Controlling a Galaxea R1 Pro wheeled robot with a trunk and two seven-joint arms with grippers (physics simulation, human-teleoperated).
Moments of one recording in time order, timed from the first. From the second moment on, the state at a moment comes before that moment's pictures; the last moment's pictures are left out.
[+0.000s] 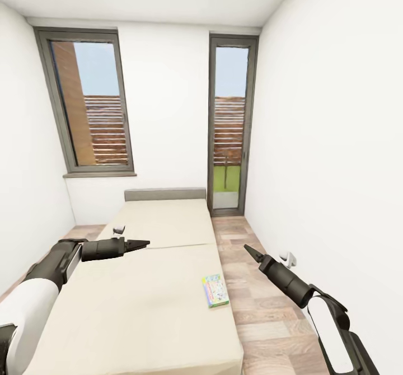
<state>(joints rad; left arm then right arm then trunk) -0.87 0.25 0.19 -0.53 -0.09 0.66 -1.45 -0.26 -0.01 -0.13 -1.42 -0.76 0.58 0.36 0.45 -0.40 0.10</state>
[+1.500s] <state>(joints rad) -0.87 0.23 0.18 -0.53 -0.09 0.66 -1.45 -0.26 -0.02 -0.12 -1.39 -0.75 0.52 0.35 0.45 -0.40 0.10</state>
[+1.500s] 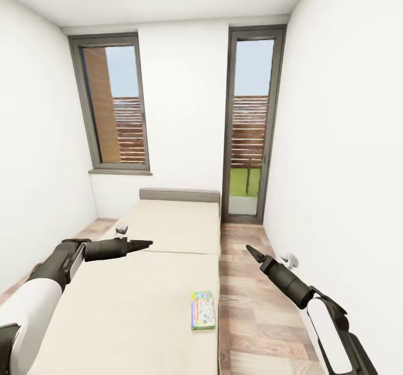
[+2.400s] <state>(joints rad) -0.87 0.23 0.18 -0.53 -0.09 0.66 -1.46 -0.26 -0.02 -0.12 -1.39 -0.75 0.52 0.36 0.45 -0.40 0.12</state>
